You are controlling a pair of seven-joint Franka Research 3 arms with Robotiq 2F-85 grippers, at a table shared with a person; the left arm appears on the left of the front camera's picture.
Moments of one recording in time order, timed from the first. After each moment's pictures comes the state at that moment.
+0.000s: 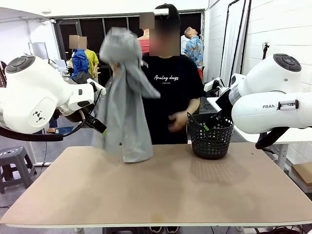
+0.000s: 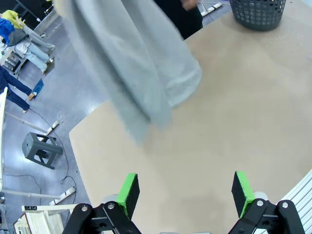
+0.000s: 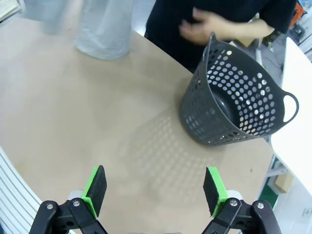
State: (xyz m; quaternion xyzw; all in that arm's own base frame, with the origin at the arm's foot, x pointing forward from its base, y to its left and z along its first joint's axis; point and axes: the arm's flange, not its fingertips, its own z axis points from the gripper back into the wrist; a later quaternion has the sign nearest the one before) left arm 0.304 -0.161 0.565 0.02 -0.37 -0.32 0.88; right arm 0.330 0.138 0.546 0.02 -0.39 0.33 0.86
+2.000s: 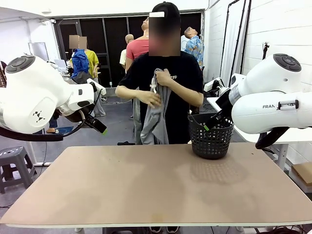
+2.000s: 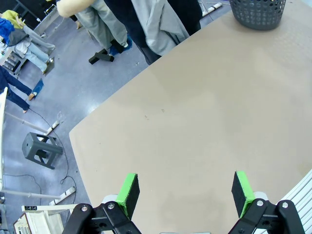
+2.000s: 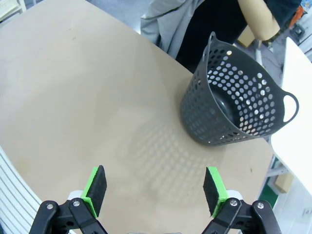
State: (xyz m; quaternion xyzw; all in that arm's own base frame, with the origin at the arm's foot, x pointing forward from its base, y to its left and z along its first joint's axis) left arm 0.304 -0.161 0.565 0.02 -0.37 -0.32 0.88; right arm 0.330 0.138 0.546 0.02 -0.39 0.33 0.86
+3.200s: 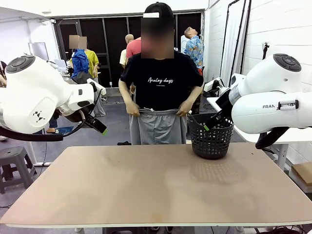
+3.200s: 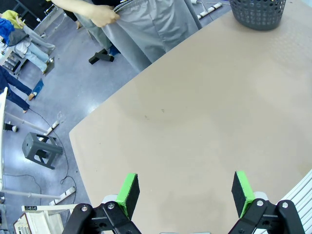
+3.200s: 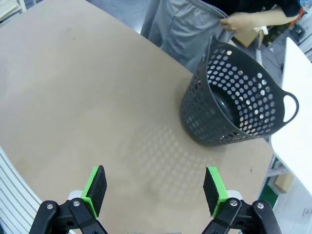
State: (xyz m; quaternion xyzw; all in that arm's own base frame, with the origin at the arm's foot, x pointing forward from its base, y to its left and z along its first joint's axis) left arm 0.304 -0.161 0.565 0.02 -0.37 -0.32 0.88; right arm 0.330 0.138 0.546 0.02 -0.39 0.33 0.86
